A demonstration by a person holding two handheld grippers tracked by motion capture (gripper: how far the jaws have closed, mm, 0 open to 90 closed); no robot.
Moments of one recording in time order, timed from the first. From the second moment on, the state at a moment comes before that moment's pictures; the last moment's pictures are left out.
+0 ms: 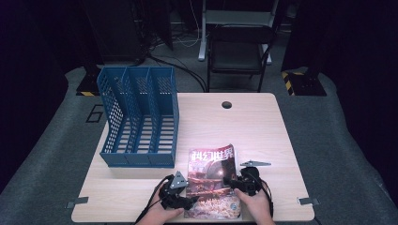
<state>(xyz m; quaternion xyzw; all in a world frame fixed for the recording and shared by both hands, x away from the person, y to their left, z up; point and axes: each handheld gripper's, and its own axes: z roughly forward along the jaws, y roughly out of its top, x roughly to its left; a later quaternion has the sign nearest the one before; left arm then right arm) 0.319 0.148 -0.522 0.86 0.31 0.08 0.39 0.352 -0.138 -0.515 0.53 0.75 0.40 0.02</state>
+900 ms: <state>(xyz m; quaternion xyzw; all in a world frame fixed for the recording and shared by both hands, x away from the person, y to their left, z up) 0.322 0.146 -0.523 0.86 0.32 0.08 0.39 0.349 -0.138 -0.510 0.51 0.75 0.42 0.03</state>
